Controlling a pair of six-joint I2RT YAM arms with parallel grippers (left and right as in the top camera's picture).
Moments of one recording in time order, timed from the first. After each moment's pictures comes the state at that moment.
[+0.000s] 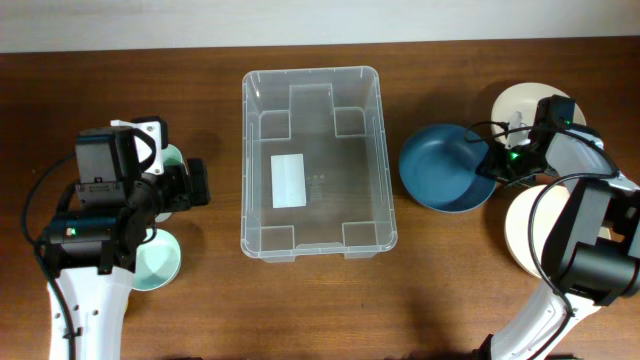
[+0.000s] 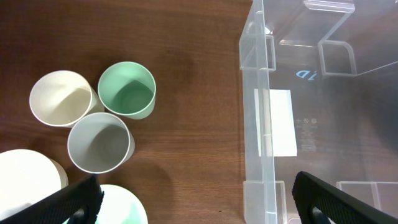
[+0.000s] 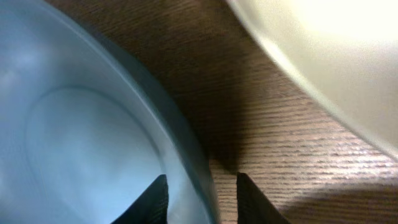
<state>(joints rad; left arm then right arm) 0.04 1.17 1.24 -0.94 0.07 -0.07 -0.33 2.04 1.39 -0.75 -0.32 -0.05</state>
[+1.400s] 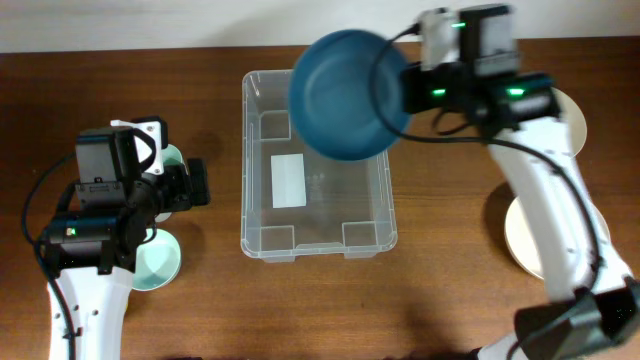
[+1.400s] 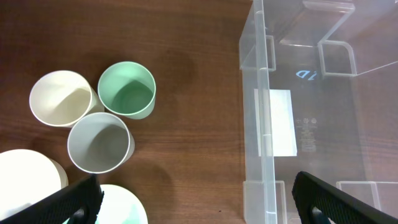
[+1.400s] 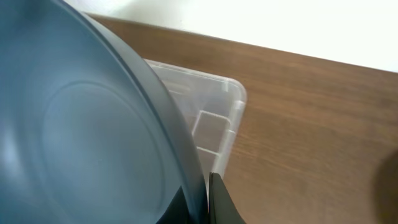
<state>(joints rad) 0.04 1.17 1.24 -0.94 0.07 -0.07 0.23 1.72 1.79 -0.83 -0.21 0.00</state>
